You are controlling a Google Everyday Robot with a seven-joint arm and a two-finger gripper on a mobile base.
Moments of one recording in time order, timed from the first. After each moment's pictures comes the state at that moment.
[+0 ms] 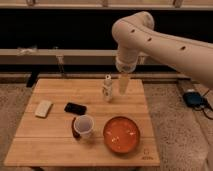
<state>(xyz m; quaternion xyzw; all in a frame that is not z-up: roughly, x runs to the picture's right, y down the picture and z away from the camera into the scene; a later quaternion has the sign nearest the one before) 0.062 -0.054 0.657 -0.27 0.00 0.03 0.96</state>
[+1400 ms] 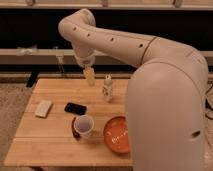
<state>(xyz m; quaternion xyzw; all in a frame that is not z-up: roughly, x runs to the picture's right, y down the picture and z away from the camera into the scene) -0.092 -0.064 0.701 -0.29 -0.01 -0.13 0.95</state>
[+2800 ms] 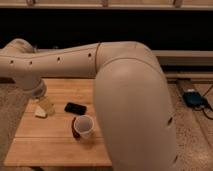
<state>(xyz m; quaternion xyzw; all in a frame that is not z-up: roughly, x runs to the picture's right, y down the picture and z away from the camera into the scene) -0.279 0.077 0.634 -0.31 -0.12 -0.35 0.88</state>
